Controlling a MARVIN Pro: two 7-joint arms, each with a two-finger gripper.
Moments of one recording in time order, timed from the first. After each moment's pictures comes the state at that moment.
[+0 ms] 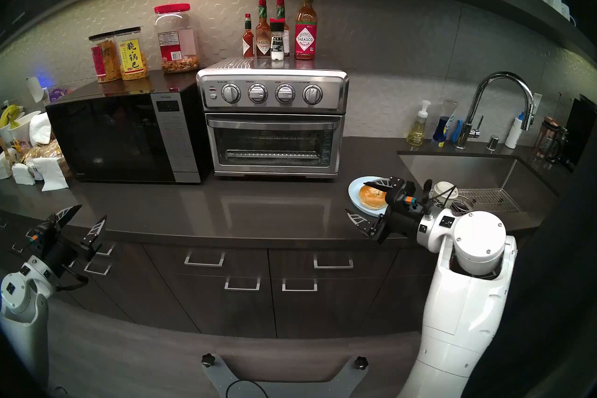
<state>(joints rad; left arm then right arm) 2.17 -1.16 -2.23 -1.92 -0.43 -0.12 -0.50 -1.49 -1.64 2.05 -2.03 -0.55 0.03 1.35</state>
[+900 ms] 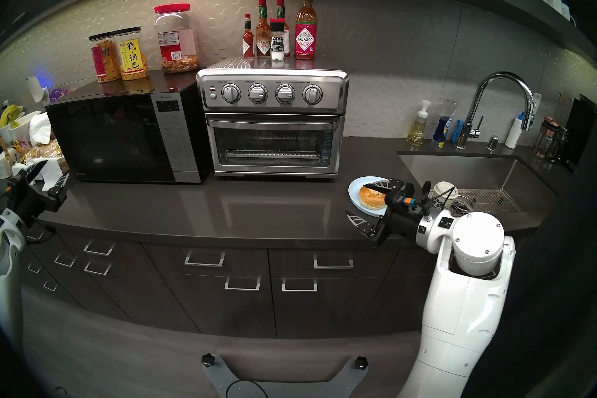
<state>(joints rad) 1.95 -0.95 -2.34 -1.78 -0.46 0.00 -0.47 -1.49 -1.64 2.05 -2.01 -0.55 0.03 1.35</state>
